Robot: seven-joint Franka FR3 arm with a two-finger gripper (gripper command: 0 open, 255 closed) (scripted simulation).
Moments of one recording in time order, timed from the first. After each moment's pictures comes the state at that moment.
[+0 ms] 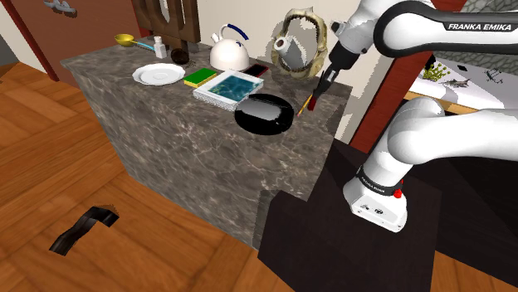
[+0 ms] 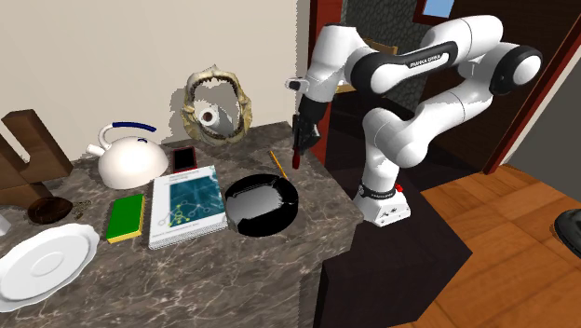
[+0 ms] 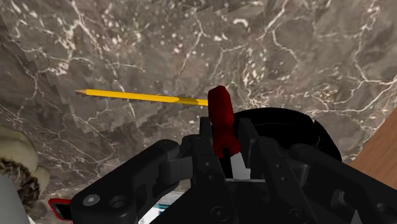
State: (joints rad) arm 0.01 -1.17 -0.11 -2.93 -0.05 2.04 -0.28
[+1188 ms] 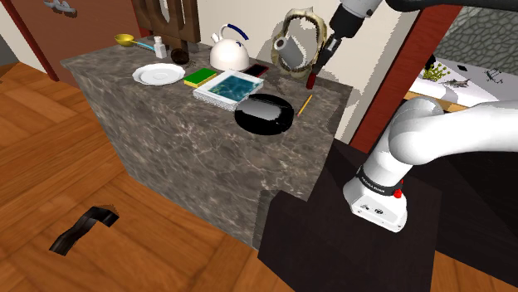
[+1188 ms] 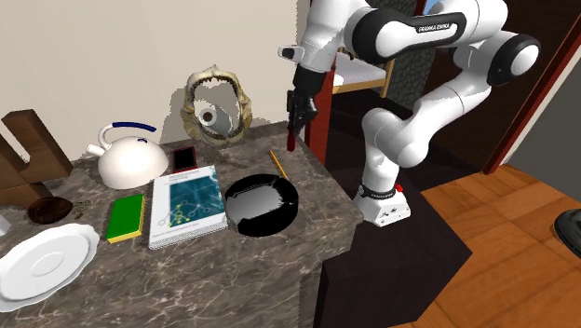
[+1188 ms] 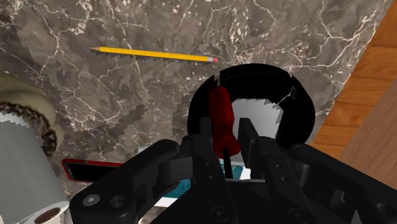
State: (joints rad) arm 0.05 -1.06 -0.06 -2.68 -0.01 1.90 -0.24
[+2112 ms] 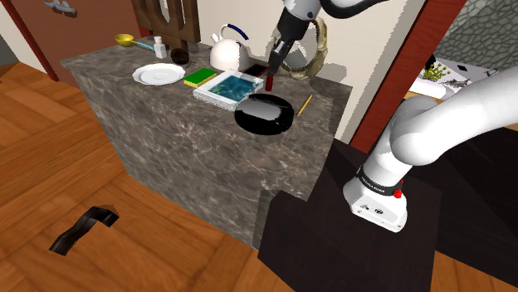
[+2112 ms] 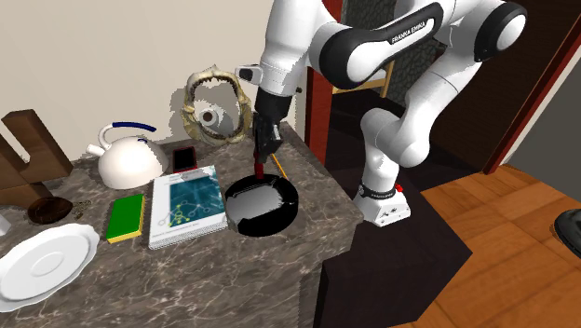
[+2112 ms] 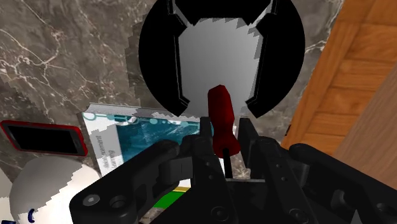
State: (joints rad) arm 0.11 -0.66 0.10 -2.50 0.06 2.13 -0.08
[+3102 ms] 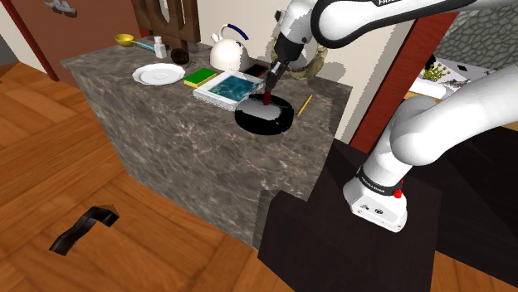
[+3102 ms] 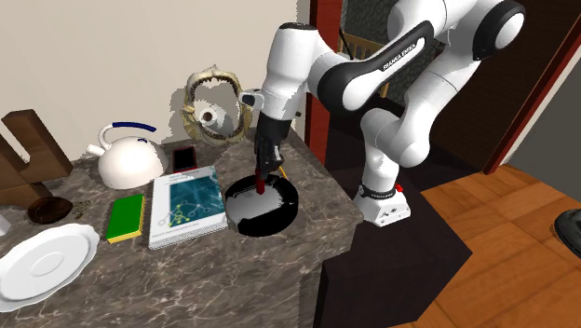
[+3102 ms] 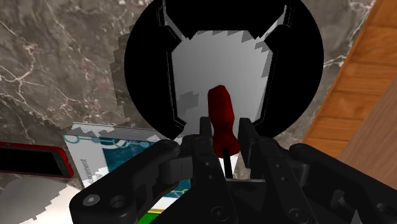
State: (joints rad) arm 0.11 -0.63 0.10 -2.62 0.06 2.28 -0.08
